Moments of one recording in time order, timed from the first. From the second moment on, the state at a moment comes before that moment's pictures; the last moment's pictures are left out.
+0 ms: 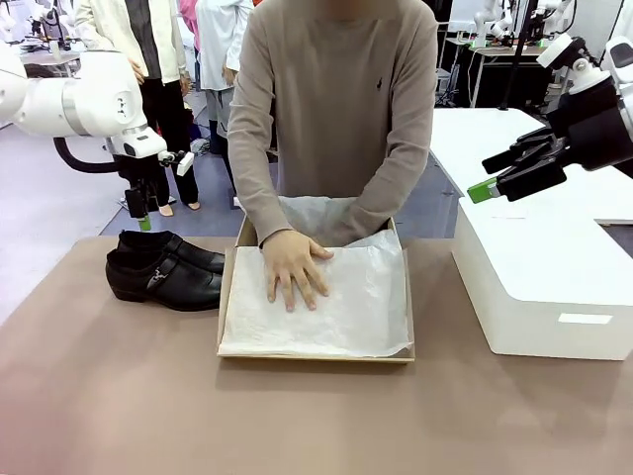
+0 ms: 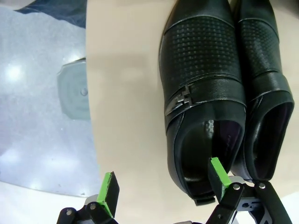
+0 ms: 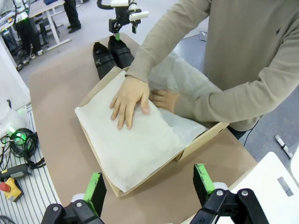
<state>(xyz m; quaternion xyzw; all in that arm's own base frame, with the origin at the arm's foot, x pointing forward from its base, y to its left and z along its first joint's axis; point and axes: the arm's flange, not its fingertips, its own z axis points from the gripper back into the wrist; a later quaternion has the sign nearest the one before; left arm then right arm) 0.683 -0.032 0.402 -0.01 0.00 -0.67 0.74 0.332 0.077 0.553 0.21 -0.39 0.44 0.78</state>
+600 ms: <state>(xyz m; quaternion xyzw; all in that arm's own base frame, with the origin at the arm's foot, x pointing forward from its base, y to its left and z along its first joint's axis) 0.696 -0.030 0.385 -0.02 0.00 -0.66 0.75 0.332 0.077 0.553 0.21 -0.39 0.44 0.78</state>
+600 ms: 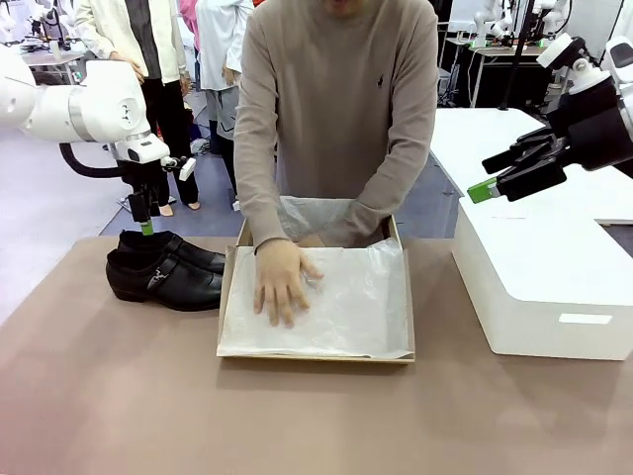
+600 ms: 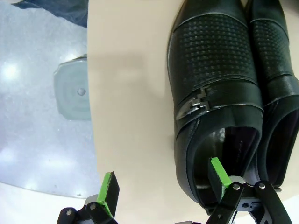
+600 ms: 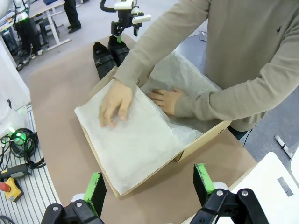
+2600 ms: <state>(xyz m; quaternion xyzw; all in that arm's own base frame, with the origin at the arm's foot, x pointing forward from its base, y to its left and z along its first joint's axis) 0.712 -0.036 0.335 -0.06 0.06 -0.67 0.73 0.332 0.077 0.553 0.21 -0.39 0.44 0.78</state>
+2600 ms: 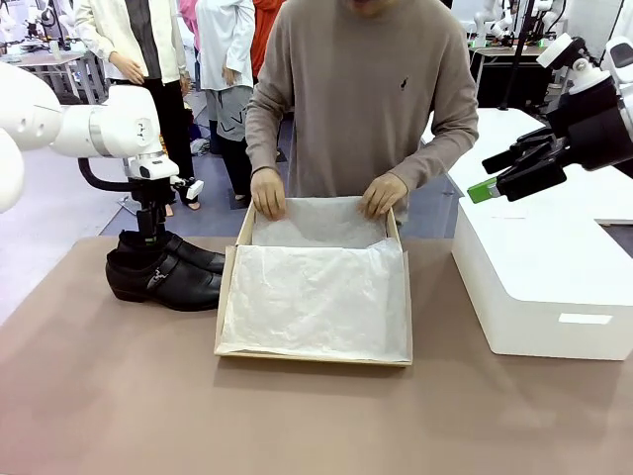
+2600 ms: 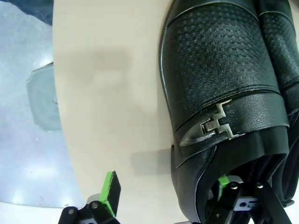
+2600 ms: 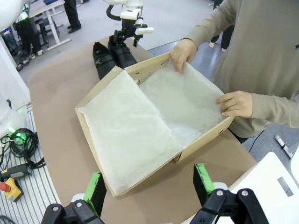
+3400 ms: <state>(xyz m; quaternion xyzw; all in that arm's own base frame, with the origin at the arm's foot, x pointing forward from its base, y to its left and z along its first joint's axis) 0.710 -0.037 0.341 -0.07 0.07 -0.68 0.73 0.332 0.077 0.553 0.21 -0.39 0.44 0.78</state>
